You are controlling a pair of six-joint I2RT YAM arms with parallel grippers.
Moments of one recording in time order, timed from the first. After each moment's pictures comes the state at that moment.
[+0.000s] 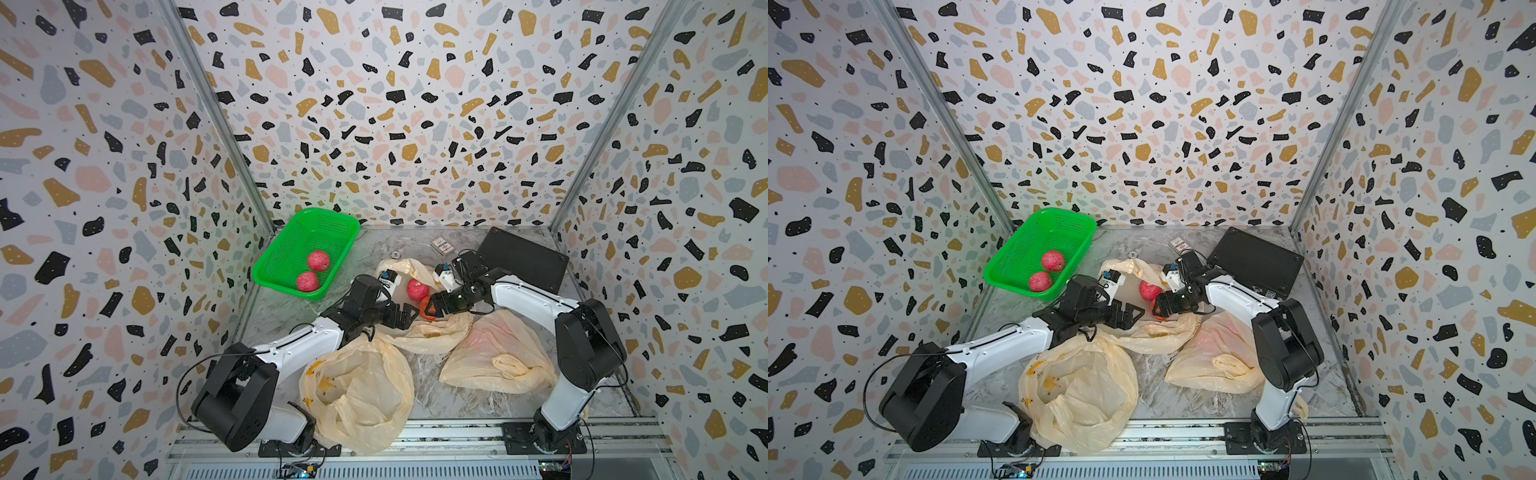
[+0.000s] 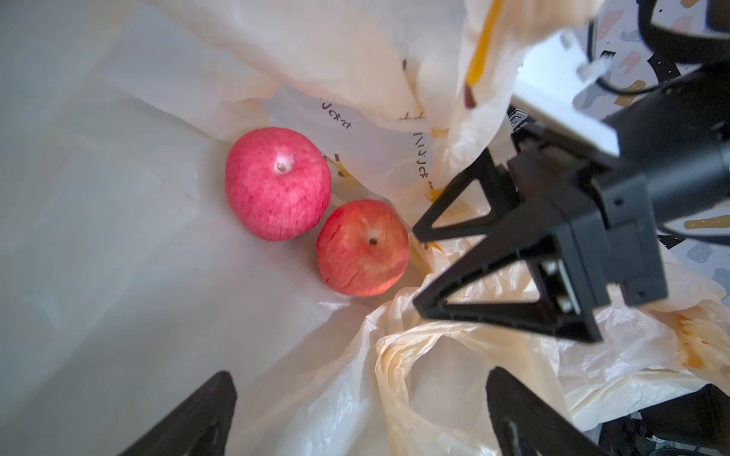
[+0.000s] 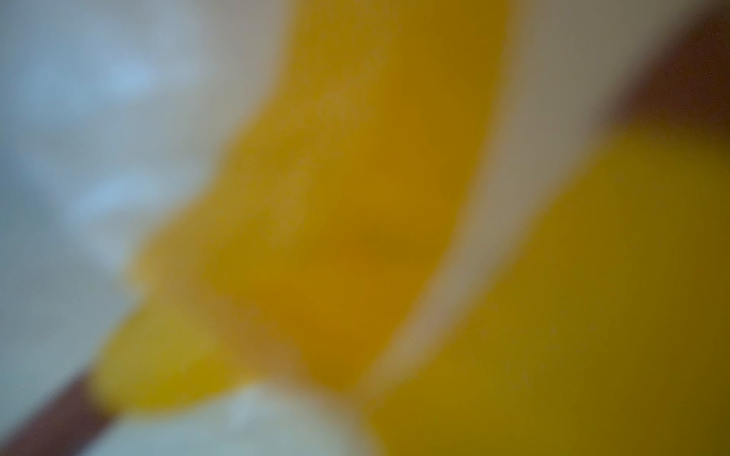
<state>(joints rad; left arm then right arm) -0.57 1.41 0.77 0.02 0.34 -0.32 0.55 1.74 1.20 -0.59 -0.49 0.18</state>
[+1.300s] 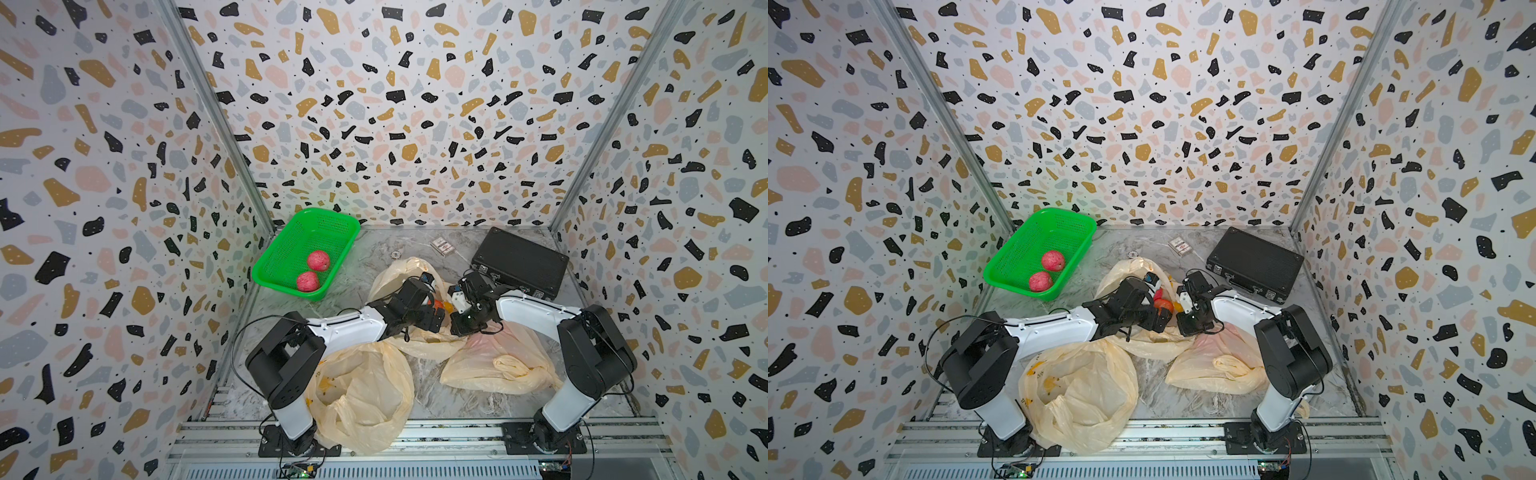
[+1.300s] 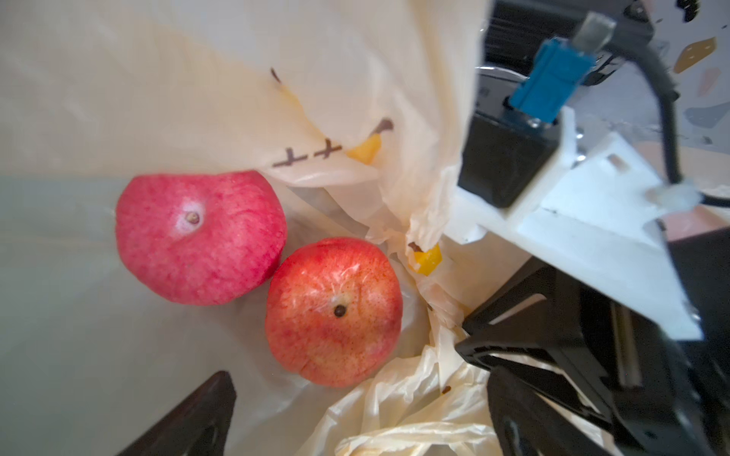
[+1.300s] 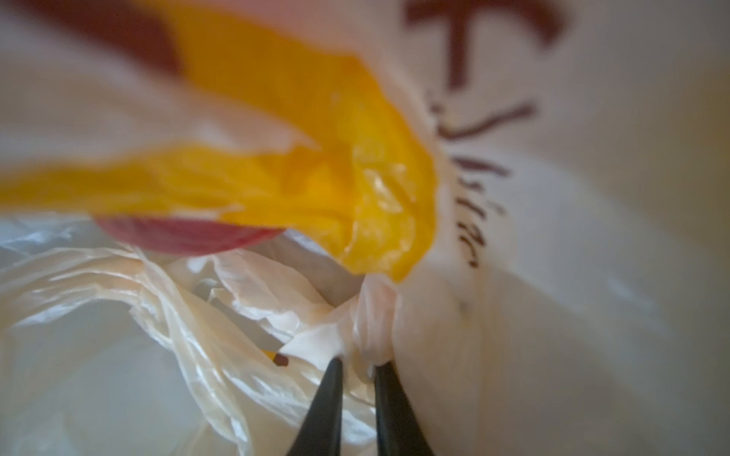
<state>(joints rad) -0.83 1.72 1.06 -0.10 -0.03 -0.31 0.52 1.68 0.99 -0.59 -0.28 0.17</state>
